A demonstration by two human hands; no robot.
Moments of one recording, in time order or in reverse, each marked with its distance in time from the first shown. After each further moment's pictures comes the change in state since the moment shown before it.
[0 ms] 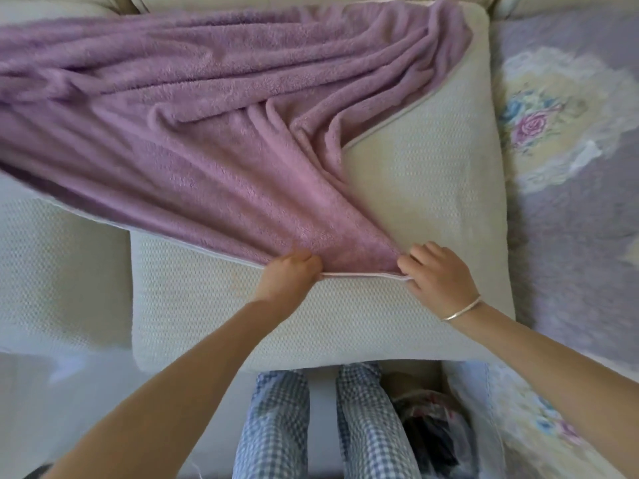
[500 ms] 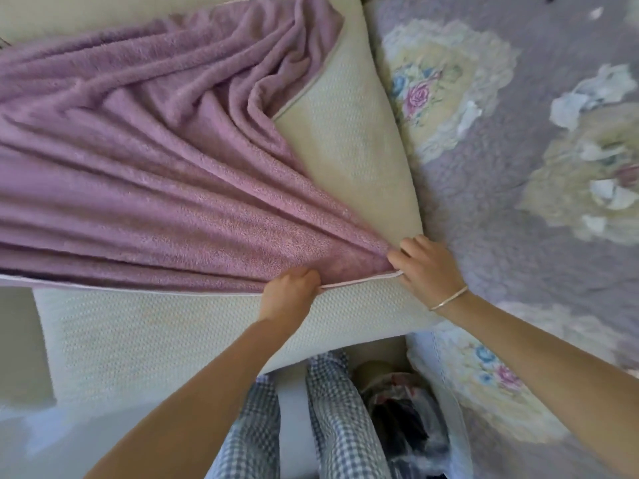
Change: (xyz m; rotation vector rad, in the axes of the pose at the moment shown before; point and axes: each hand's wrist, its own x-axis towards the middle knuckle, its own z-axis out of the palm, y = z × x) left_hand 0.029 0.121 0.057 0.020 -0.067 0.087; right_hand -0.098 0.085 -0.008 -0.012 -0.021 0.200
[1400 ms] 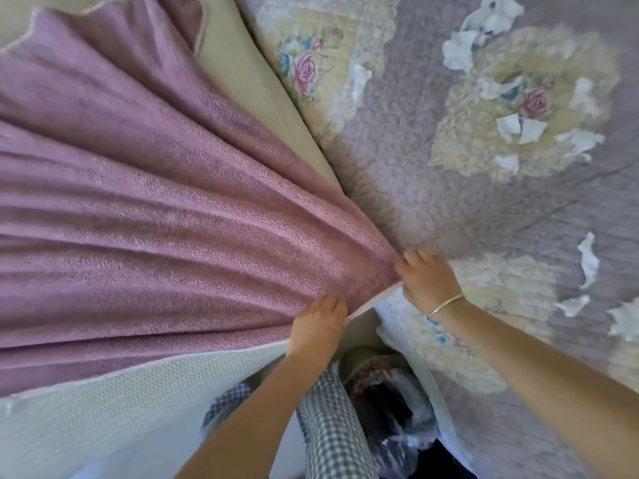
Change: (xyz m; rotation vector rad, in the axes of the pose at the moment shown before) left_hand 0.000 0.133 0.065 0.131 -0.206 0.316; right_hand -0.119 0.071 0.050 -0.079 -0.290 0.339
